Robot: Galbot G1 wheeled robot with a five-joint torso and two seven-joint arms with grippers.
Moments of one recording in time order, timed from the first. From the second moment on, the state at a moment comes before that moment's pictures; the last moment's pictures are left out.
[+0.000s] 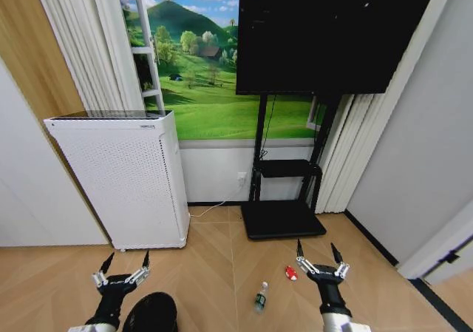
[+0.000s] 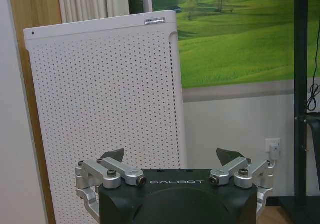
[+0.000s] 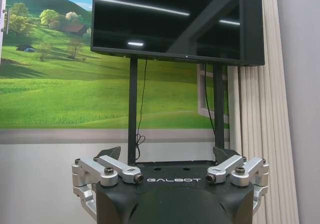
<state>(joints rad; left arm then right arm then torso) 1.89 -1.53 -0.80 -2.35 -0.14 0.01 0.05 -1.81 1.55 0.61 2.20 0.04 0.30 0.10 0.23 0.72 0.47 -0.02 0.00</state>
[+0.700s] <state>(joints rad) 1.89 -1.53 -0.81 -2.33 -0.14 0.01 0.03 -1.81 1.55 0.62 2.20 0.01 0.30 0.12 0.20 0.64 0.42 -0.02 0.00</state>
